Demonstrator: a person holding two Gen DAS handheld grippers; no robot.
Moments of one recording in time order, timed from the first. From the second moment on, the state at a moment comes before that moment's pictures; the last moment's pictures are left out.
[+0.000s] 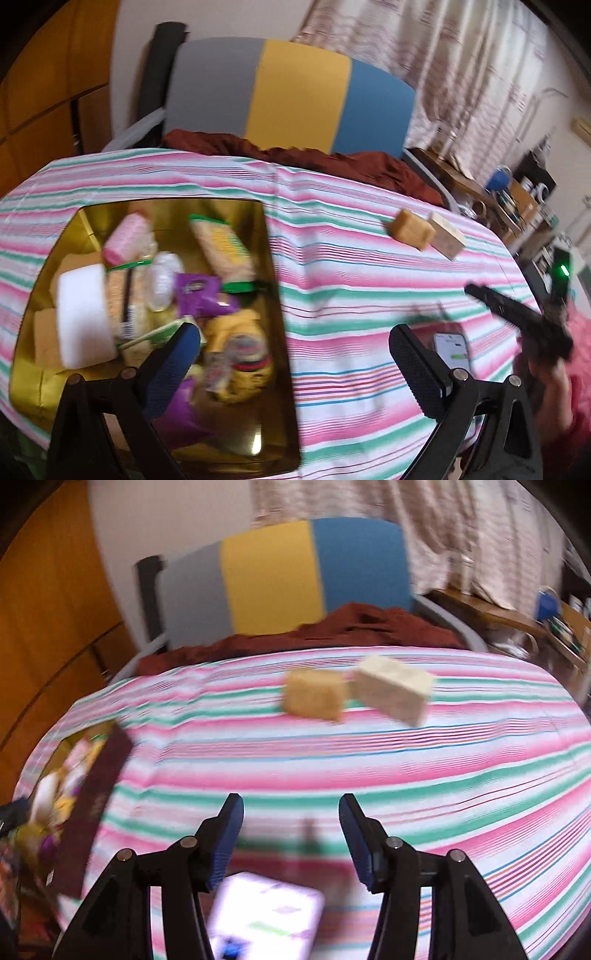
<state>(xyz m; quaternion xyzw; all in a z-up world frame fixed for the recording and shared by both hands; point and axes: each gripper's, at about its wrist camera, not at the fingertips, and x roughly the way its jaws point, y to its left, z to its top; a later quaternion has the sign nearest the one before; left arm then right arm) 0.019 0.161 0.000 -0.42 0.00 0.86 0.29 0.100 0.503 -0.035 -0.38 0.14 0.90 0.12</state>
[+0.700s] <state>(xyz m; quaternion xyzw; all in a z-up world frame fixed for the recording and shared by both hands) 0.024 0.220 -0.027 -0.46 0.05 0.83 0.30 -0.009 0.668 -0.045 -0.39 0.14 0.90 0.10</state>
